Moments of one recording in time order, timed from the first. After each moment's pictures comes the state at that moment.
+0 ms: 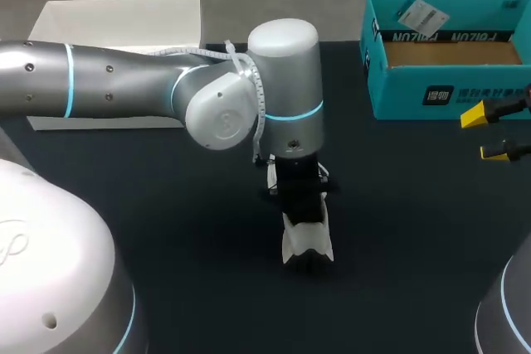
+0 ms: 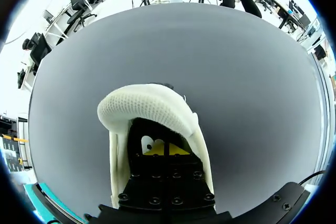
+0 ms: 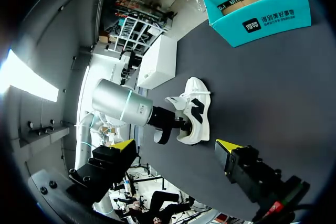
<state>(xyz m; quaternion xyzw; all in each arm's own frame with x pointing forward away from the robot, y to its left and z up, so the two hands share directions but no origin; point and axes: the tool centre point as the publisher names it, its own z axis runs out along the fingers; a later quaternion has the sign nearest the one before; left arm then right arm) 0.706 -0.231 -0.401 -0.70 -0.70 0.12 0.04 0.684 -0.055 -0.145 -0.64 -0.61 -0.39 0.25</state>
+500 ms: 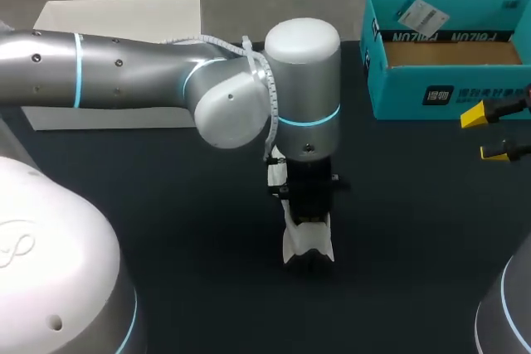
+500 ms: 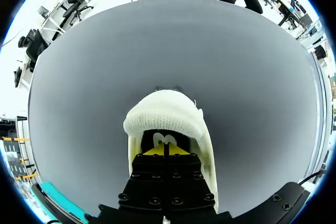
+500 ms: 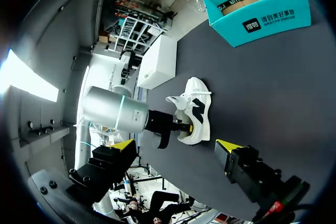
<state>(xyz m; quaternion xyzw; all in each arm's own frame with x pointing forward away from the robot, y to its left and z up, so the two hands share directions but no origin) 0.711 -0.241 -0.380 -0.70 -0.71 0.07 0.01 0.684 -0.055 -0.145 -0.64 -0.61 -0.39 0.25</state>
